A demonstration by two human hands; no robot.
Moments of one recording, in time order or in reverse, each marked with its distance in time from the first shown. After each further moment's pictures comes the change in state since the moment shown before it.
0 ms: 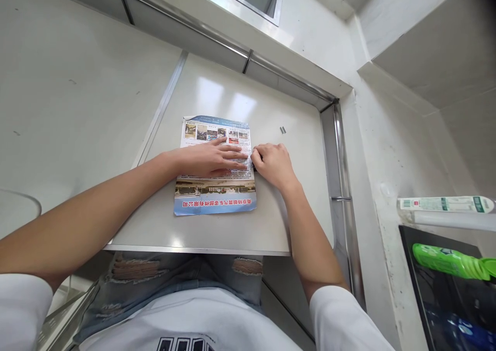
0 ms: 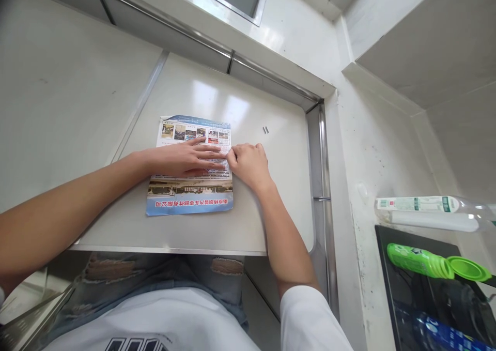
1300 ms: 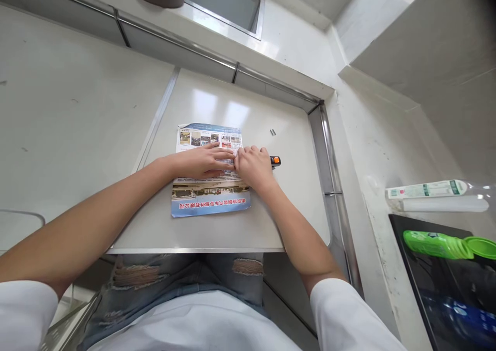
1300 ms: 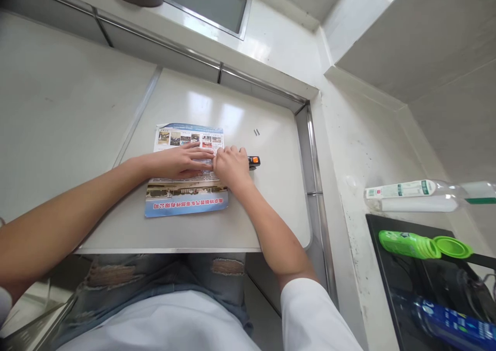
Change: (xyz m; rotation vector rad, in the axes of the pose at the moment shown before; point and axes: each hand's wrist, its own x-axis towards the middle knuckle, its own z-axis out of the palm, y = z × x) left_hand -0.003 -0.011 0.002 0.132 0.057 0.118; right_hand 0.000 -0.022 0.025 -0.260 0.009 -0.009
